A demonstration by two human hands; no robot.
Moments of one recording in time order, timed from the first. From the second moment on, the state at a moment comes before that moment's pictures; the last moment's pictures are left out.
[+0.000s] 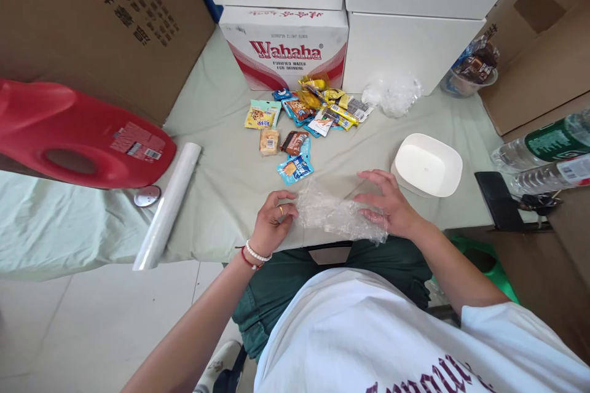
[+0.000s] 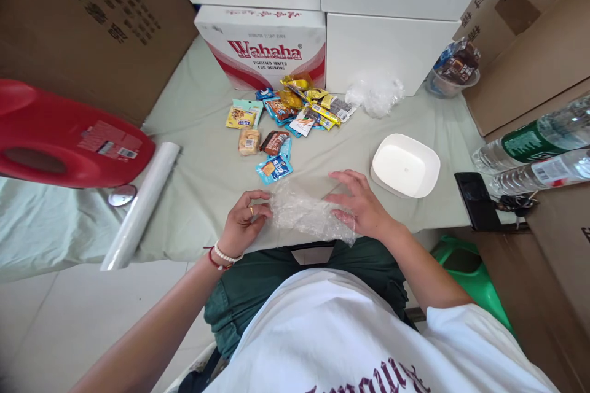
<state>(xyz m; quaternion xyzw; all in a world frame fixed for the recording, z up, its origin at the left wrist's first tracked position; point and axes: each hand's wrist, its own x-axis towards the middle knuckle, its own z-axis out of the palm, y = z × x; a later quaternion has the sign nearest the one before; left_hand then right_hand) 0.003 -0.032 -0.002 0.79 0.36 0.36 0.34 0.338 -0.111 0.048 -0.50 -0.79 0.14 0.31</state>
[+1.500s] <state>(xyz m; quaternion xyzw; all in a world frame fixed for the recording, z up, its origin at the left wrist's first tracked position) 0.024 -0.080 -0.015 0.78 0.59 0.18 0.09 0.360 -0.029 0.012 -0.78 -0.54 0.14 0.28</state>
